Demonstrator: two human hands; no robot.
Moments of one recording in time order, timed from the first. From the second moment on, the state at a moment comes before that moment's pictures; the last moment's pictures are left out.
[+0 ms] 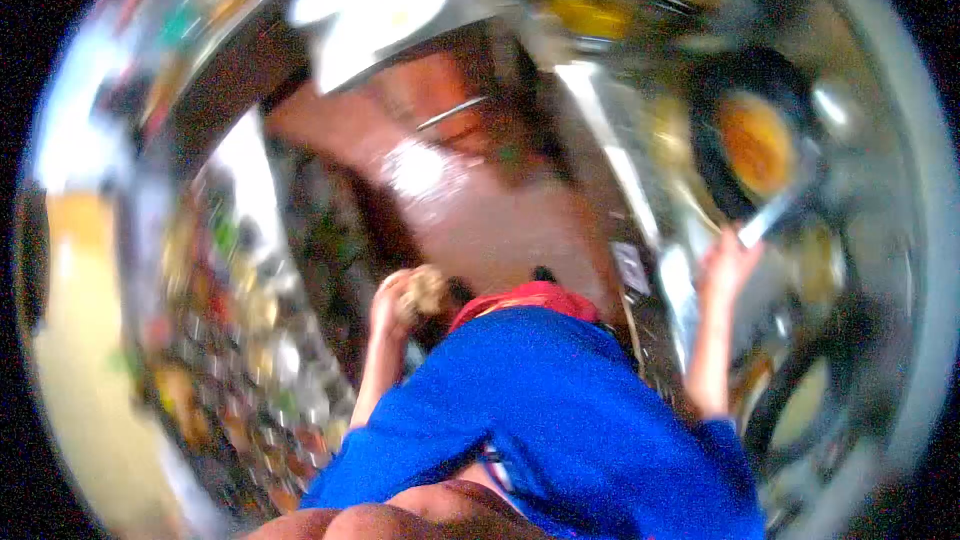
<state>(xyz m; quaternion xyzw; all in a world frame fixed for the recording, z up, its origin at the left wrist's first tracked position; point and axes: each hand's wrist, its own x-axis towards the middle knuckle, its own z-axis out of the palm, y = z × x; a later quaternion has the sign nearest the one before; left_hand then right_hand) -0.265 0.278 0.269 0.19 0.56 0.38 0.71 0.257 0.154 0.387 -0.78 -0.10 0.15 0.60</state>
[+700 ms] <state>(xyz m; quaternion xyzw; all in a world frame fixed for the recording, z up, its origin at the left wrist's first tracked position) -0.560 0.350 0.267 -0.15 0.48 0.80 0.35 -0.300 0.388 0.413 -0.30 -0.85 0.42 -0.04</state>
